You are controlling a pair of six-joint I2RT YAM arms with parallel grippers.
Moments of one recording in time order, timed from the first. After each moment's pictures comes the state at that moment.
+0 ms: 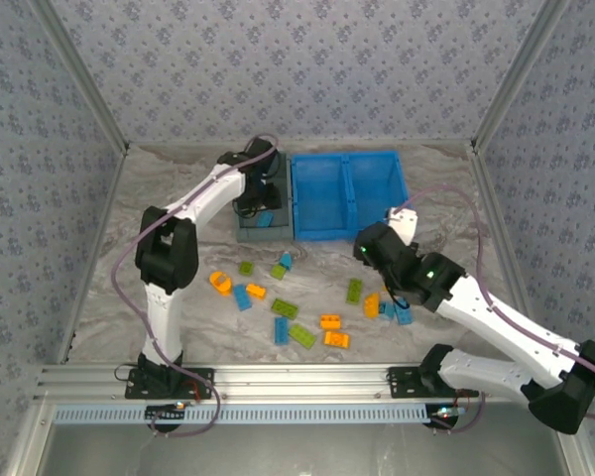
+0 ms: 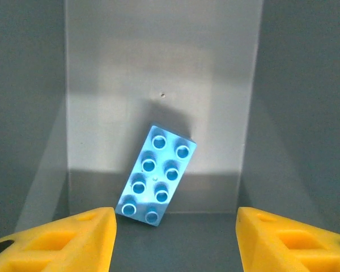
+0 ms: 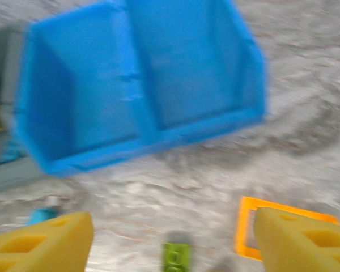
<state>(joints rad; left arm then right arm) -0.48 2.08 1.84 -0.97 -0.03 -0.59 0.79 1.01 0.97 -0.86 0.62 0.85</state>
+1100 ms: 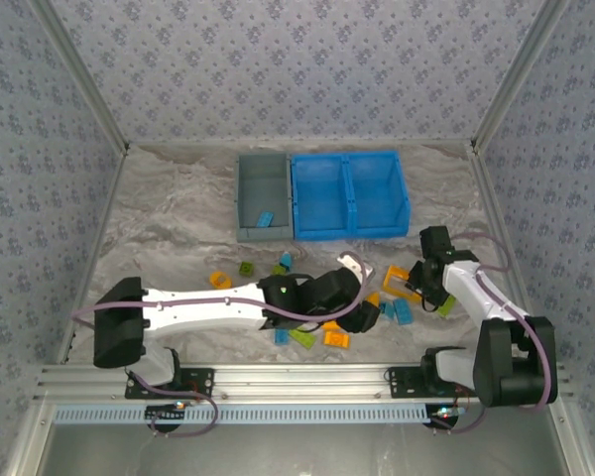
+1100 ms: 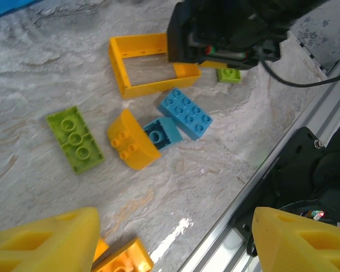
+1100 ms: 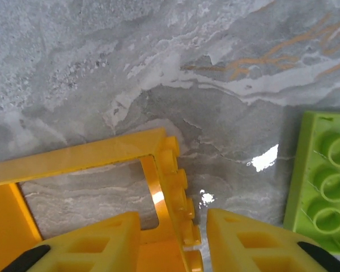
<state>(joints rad) -1.37 1.60 1.24 -0.38 -0.17 -0.62 0.05 1.24 0.63 -0.74 0.06 0.67</state>
